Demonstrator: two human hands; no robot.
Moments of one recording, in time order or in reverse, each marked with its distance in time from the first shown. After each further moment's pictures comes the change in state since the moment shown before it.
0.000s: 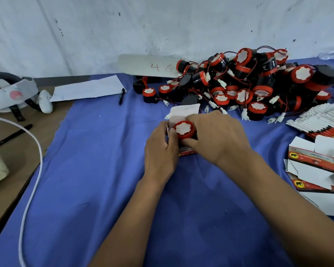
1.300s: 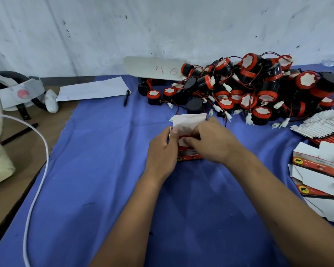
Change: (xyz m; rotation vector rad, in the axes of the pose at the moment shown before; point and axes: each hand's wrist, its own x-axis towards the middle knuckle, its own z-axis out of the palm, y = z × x) left_hand 0.007 -0.002 -0.011 -0.076 -0.110 -0.141; right_hand 0.015 0.001 0.020 0.300 -0.289 0.151
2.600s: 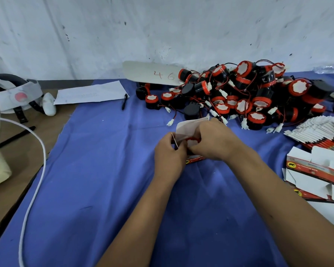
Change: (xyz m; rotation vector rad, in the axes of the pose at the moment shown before) left_hand -0.002 0.007 0.024 -0.097 0.082 -0.036; right_hand 0.004 0.000 -0.013 -0.061 0.018 0.024
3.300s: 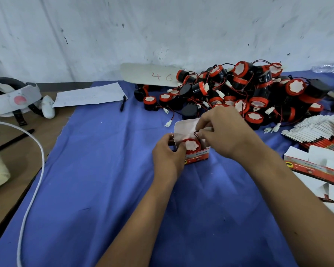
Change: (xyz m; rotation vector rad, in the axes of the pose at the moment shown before) left_hand 0.001 -0.001 0.008 -0.023 0.069 -0.056; right_hand -0.022 0.002 -0.041 0.062 0.173 -0.139
